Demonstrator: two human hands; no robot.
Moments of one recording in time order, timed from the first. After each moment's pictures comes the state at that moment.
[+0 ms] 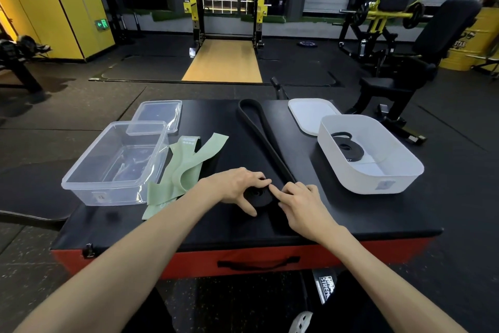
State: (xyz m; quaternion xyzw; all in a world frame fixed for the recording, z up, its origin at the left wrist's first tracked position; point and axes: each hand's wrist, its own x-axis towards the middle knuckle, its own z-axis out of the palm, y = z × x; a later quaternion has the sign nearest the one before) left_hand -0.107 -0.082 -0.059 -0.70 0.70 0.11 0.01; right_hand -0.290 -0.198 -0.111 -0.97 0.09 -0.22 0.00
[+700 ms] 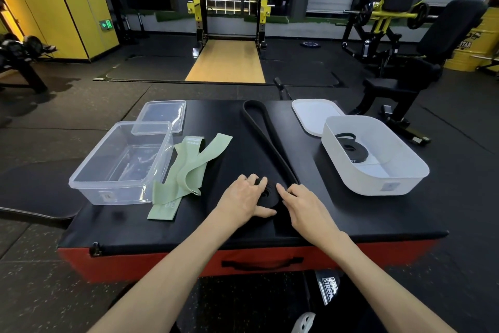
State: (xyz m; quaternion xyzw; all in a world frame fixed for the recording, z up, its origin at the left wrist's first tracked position) left_hand -0.148 -0.075 -0.088 -0.83 0.55 -0.09 0.05; right_hand -0.286 -0.193 -0.117 -0.97 0.11 -0.23 0.04
